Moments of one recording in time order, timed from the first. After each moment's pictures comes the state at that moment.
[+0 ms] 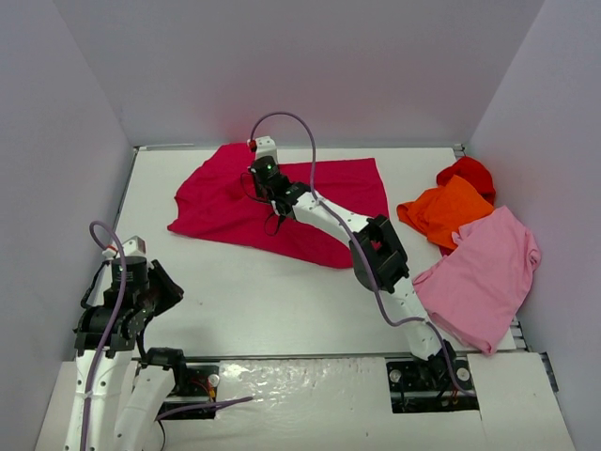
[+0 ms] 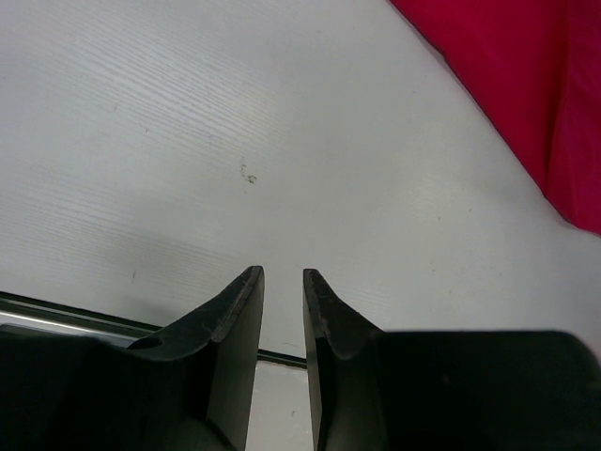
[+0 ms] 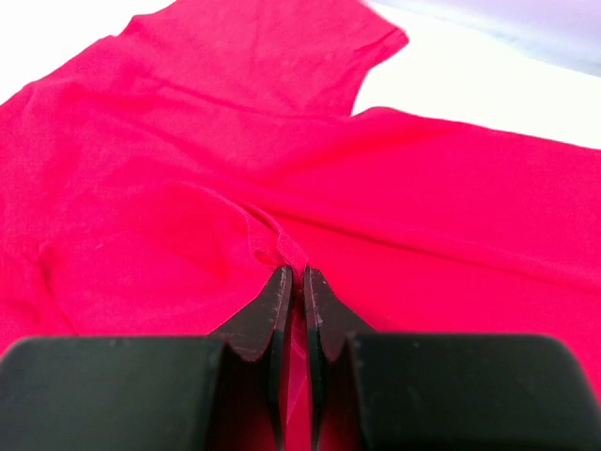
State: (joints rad) left arm -0.05 0.57 0.84 -1.11 -0.02 -0.58; right arm 0.76 2.39 2.04 -0.11 0.36 0.22
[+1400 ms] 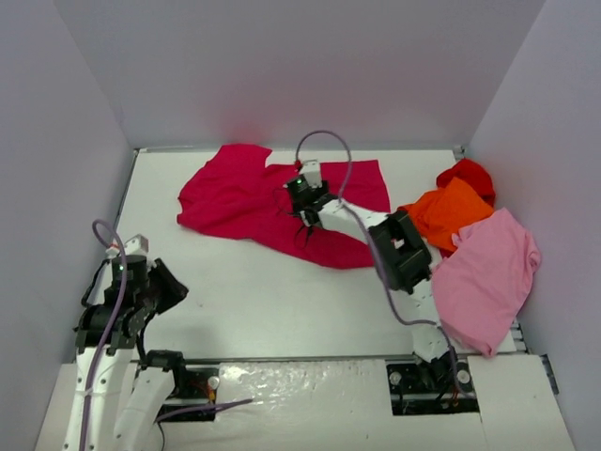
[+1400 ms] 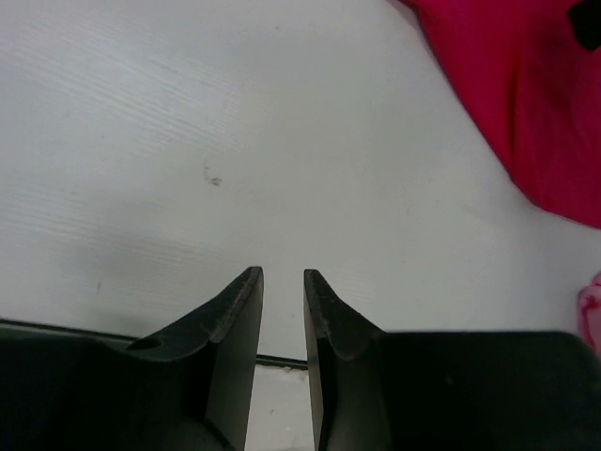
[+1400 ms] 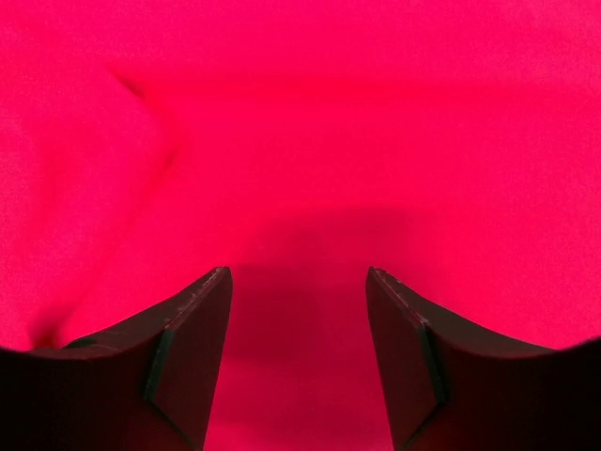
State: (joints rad) left arm -0.05 0.60 0.84 -1.08 0.02 -0.59; right arm 0.64 2.27 1.67 -0.19 0.56 0.34
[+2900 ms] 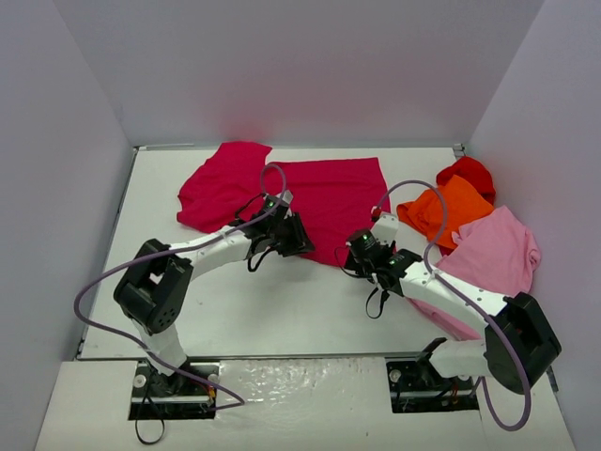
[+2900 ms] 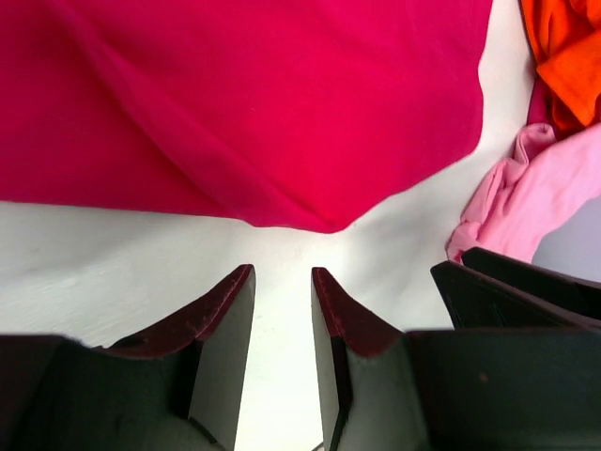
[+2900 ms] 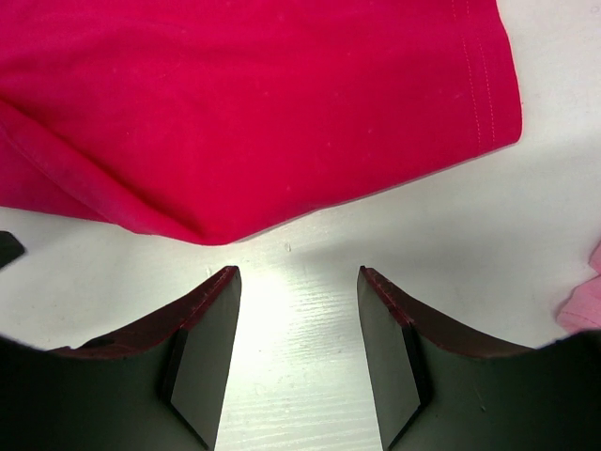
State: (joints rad) left arm -0.65 1.76 1.12 -0.14 0.25 -0.88; right arm 0.67 1.27 0.70 -0.37 0.48 0.81
